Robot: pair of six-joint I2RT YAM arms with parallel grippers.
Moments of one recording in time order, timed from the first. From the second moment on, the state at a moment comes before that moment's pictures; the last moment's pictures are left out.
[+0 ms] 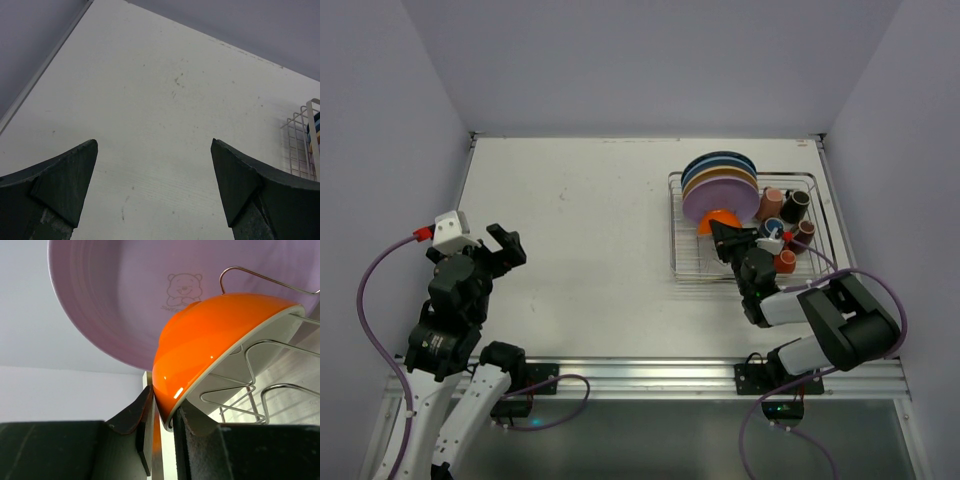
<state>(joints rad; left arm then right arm) -0.26 0.42 0.80 -0.64 -0.42 -0.40 0.41 1.45 0.22 1.15 0.30 1.36</state>
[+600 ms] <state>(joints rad) -0.26 0.41 0.80 -0.64 -0.42 -0.40 0.41 1.44 0.22 1.15 0.27 1.29</state>
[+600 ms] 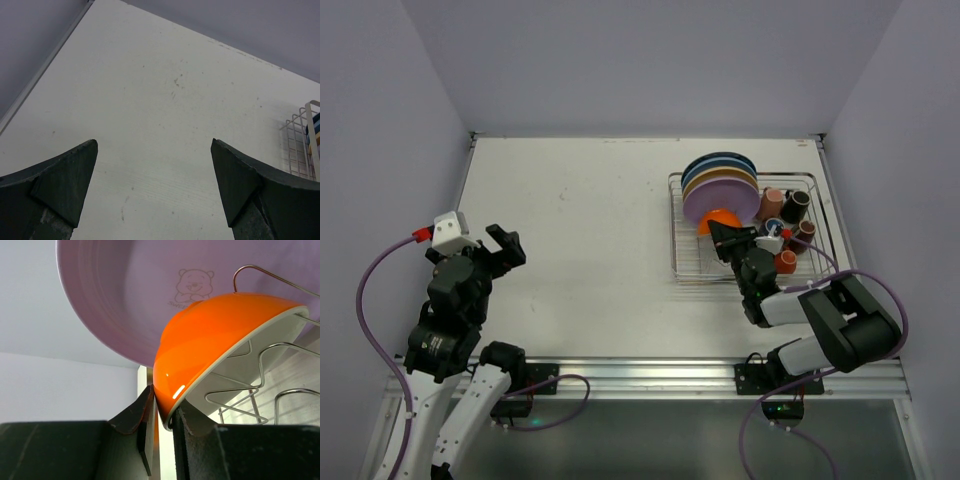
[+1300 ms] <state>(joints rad) -0.26 0.41 0.80 -0.64 -0.42 -0.40 0.41 1.44 0.22 1.17 0.24 1.26</state>
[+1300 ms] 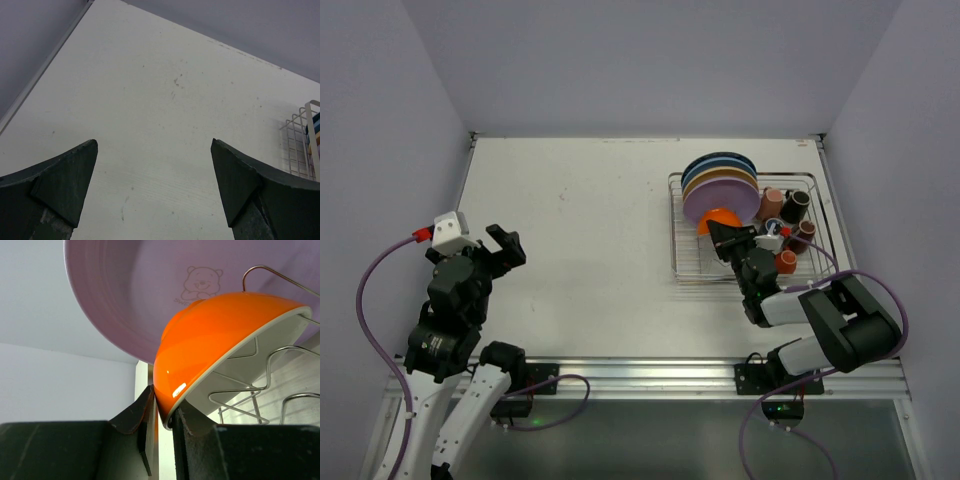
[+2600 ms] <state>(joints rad) -0.27 0.41 0.80 -0.64 -0.42 -0.40 0.40 1.34 0.27 1.23 0.11 1.20</state>
